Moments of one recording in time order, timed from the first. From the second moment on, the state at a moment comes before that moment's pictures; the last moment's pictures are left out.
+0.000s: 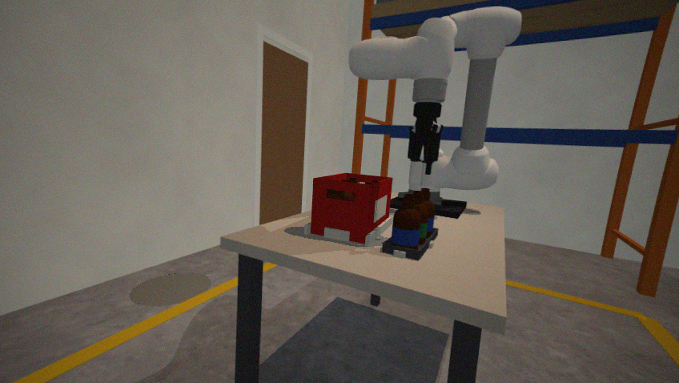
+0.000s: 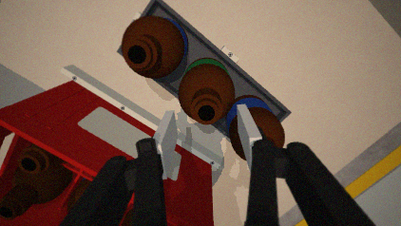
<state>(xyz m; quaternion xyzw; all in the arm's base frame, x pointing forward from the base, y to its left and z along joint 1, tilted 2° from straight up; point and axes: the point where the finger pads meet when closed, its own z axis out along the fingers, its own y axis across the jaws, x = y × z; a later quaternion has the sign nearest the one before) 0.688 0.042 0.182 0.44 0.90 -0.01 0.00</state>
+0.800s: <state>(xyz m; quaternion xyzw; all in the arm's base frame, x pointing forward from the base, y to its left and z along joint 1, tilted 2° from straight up) 0.688 0.041 0.170 0.44 0.90 -0.01 0.00</state>
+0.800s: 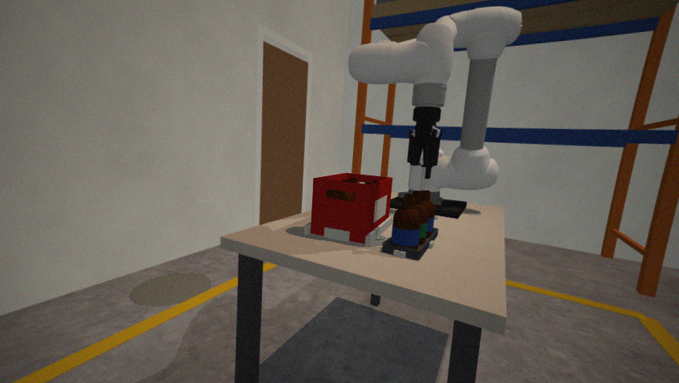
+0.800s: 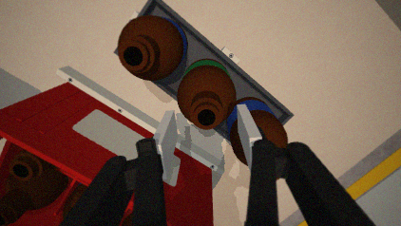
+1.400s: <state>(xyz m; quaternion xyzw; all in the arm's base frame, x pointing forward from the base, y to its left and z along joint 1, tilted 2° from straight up) 0.688 0.041 0.150 0.44 0.90 -0.01 0.00</state>
